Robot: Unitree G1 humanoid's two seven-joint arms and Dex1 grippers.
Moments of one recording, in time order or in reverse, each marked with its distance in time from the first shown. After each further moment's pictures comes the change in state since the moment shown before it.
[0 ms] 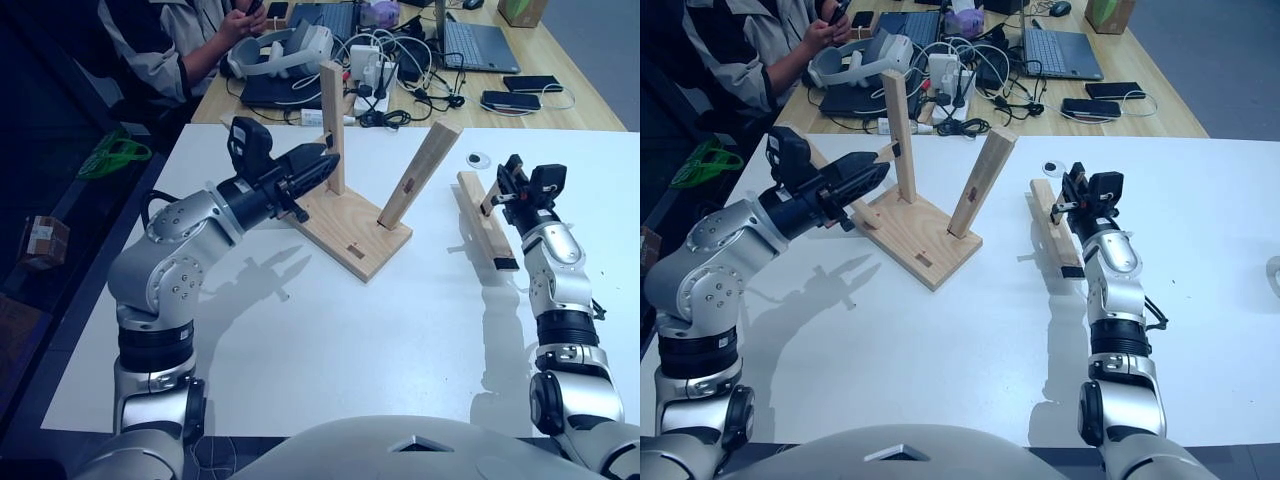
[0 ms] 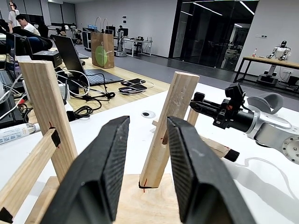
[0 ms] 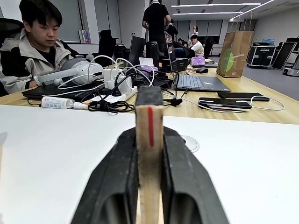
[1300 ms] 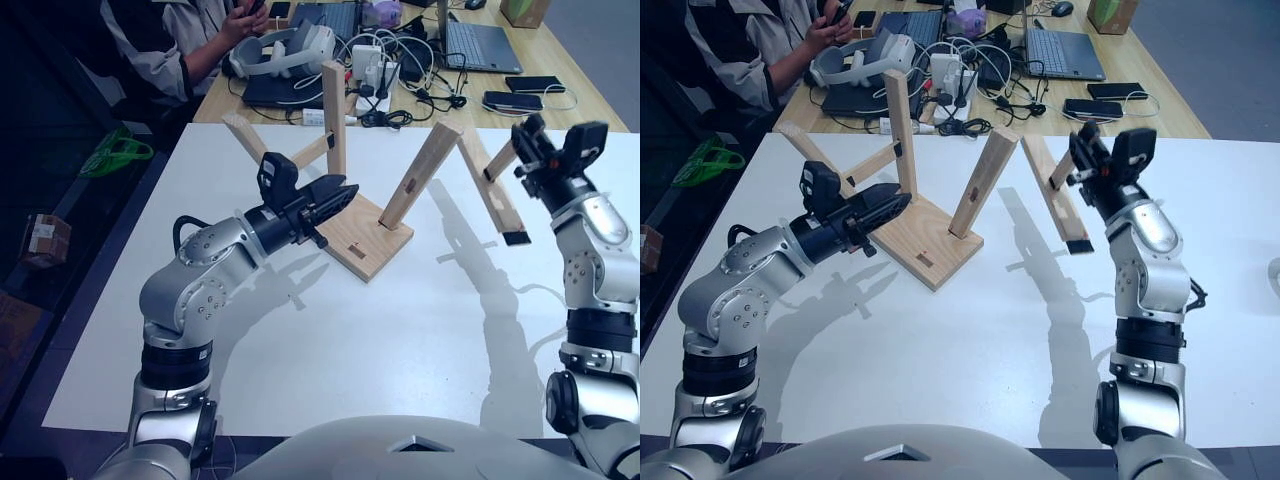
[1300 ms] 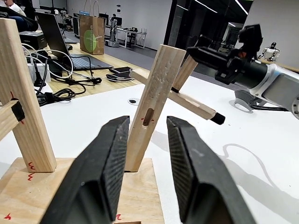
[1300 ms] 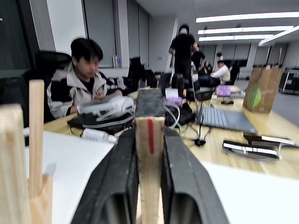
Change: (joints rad) left arm 0.094 -0.053 -0.078 -0.033 0.018 -0.016 0.009; right arm -0.024 -0.072 -0.034 -0.398 0.128 0.278 0.070
